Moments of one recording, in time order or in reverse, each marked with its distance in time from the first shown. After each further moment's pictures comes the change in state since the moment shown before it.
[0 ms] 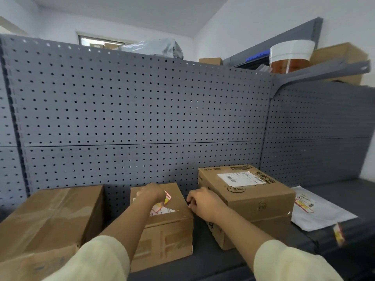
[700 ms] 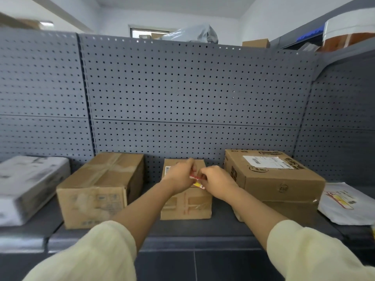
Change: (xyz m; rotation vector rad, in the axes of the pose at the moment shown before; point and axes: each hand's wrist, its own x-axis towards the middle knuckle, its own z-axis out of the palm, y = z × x) left_hand -0.111 -0.004 0.008 -0.184 0.381 0.404; right_hand -0.038 -0.036 -0.007 0.122 0.106 -0.208
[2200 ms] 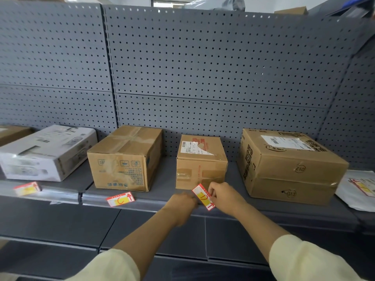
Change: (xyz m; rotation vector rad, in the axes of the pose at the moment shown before) left_hand -0.132 -0.021 0.080 0.356 -0.368 -0.014; right_hand -0.075 0.002 0.080 0.103 -0.270 0.086
